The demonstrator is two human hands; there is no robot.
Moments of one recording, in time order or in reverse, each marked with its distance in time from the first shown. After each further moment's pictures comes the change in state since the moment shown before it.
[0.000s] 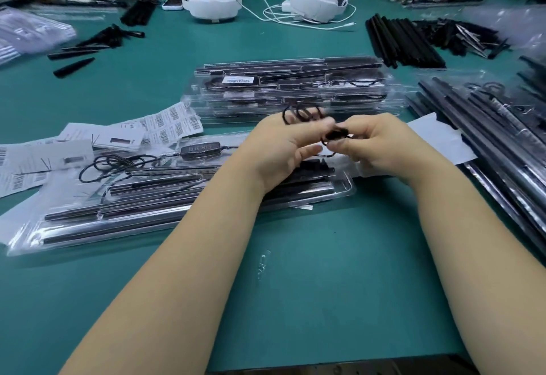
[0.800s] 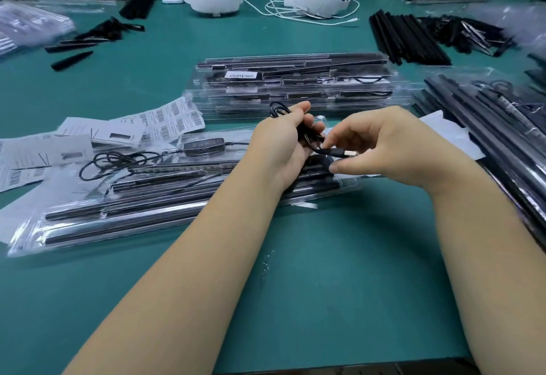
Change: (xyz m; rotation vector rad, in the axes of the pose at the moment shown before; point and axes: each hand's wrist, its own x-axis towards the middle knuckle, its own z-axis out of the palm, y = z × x) left_hand 0.006 -0.001 0.012 -0.302 0.354 -0.101; right_hand -0.017 -0.025 0.006 -0.173 -0.044 -0.192
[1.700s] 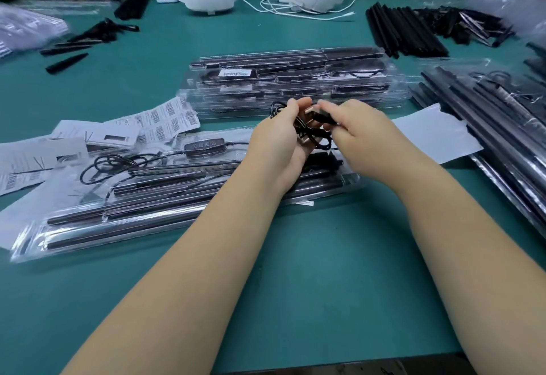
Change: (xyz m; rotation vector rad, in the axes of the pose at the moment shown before) left_hand 0.001 -0.007 0.003 -0.017 0.007 0.018; right_hand 0.023 0.011 0.018 -0.502 0.125 0.038
